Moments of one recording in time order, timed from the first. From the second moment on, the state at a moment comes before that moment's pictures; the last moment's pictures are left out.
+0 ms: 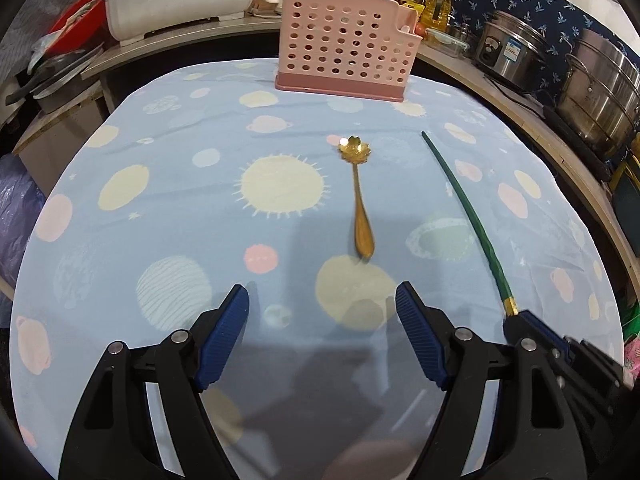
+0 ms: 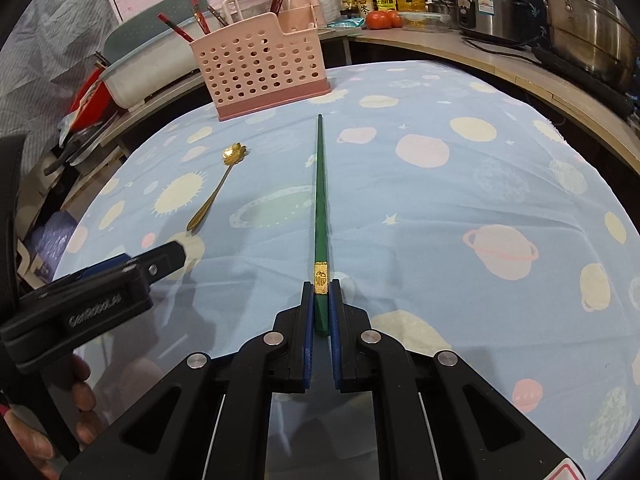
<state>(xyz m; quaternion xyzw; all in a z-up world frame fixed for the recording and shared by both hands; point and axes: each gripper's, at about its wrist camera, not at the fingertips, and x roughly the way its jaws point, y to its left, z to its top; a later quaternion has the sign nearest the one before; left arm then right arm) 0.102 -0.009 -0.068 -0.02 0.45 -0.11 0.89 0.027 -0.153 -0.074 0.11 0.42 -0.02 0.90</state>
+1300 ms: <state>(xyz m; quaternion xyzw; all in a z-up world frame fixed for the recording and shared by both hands) 0.081 0.006 -0.048 -0.06 0.44 -0.12 0.89 0.009 -0.162 -0.062 0.15 0.41 -0.01 0.90</state>
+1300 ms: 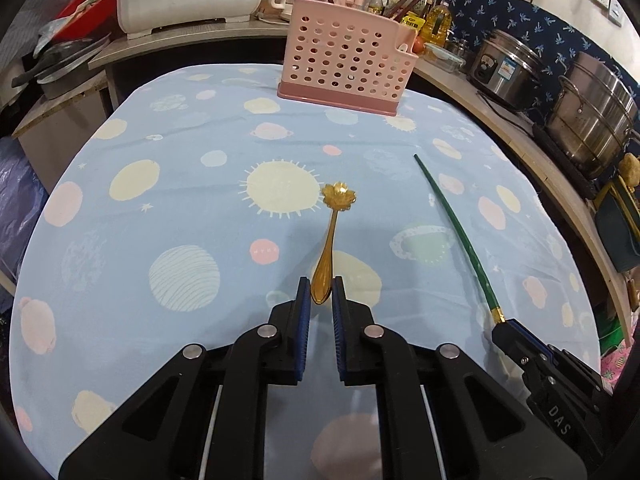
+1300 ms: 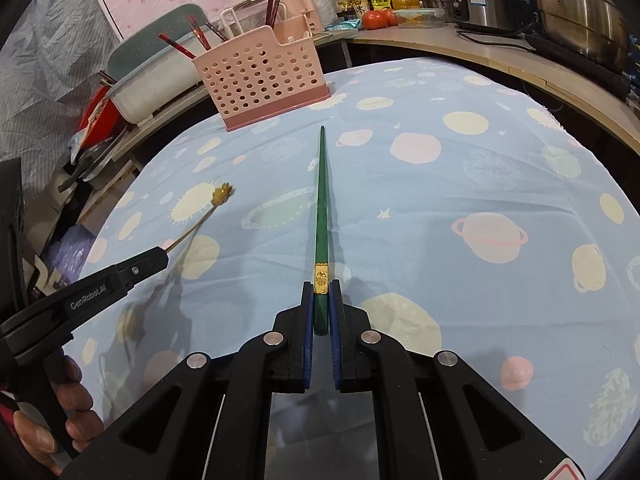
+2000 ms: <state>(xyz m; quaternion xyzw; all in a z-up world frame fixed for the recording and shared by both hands) 0.066 0.021 0.027 -0.07 0.38 -0.13 0.91 -0.008 -0.171 0.023 0.17 0.33 0.02 0.93</state>
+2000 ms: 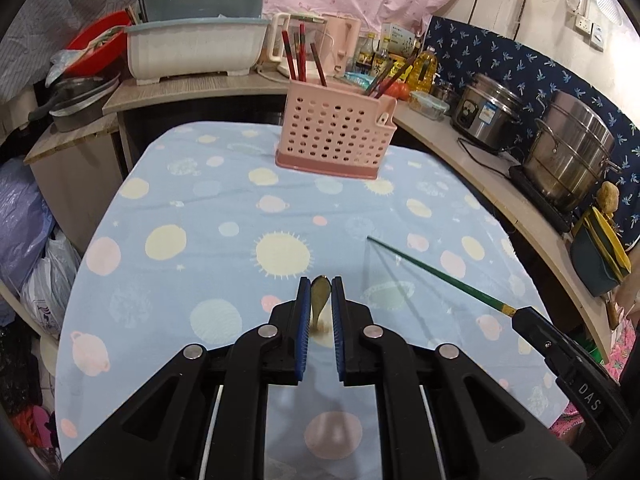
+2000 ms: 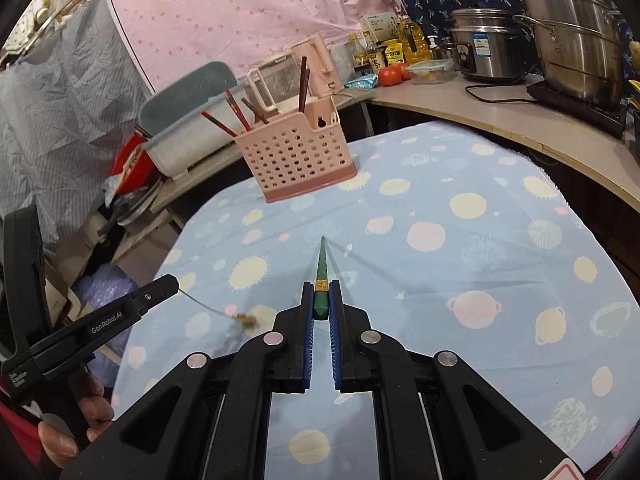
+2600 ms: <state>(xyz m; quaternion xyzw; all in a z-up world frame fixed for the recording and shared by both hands) 0.085 0.034 0.034 -0.09 0.39 -0.13 0.91 -0.007 -0.175 0.051 0.18 0.30 0.03 0.94</state>
